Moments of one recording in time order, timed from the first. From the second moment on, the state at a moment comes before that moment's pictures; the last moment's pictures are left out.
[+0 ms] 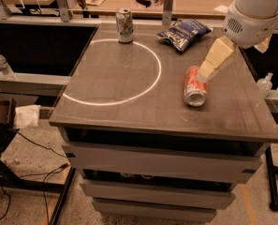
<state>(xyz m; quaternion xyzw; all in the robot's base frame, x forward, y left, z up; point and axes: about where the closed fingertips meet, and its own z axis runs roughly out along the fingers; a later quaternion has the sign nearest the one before) 0.543 -0.233 0.946 -0.24 0.96 -0.07 0.09</state>
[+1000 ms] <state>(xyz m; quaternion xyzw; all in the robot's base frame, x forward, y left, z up) 0.634 -0.222 0.907 -0.10 0.99 -0.07 0.06</state>
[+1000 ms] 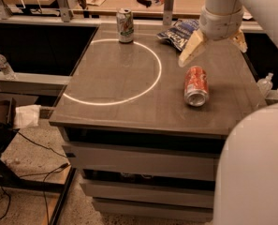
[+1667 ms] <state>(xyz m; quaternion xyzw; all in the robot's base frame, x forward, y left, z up) 0.651 -0.206 0.892 -0.03 1.00 -0.01 0.05</state>
